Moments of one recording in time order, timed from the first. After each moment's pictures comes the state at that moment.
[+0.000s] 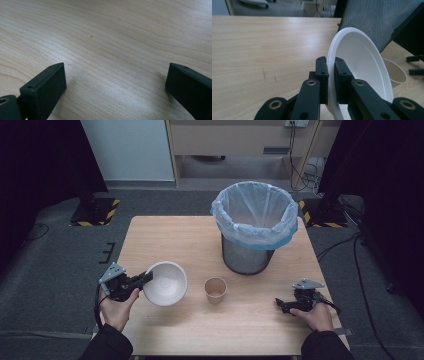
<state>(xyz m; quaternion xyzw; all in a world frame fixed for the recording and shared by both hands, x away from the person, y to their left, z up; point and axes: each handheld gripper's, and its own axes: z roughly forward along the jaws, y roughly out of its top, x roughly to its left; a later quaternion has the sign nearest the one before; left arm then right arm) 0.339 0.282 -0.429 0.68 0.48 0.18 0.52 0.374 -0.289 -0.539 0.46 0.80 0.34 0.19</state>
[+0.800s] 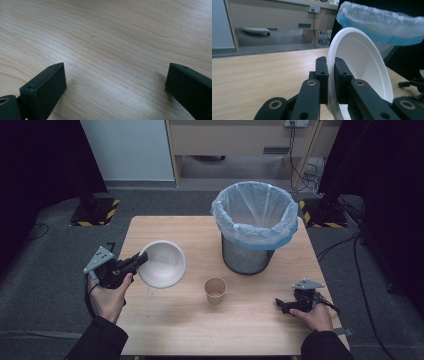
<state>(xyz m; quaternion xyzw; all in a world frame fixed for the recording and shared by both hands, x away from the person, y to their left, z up) 0.345 0.279 -0.368 0.65 0.44 0.22 0.58 0.373 -0.288 -0.539 0.46 0.80 0.34 0.19</state>
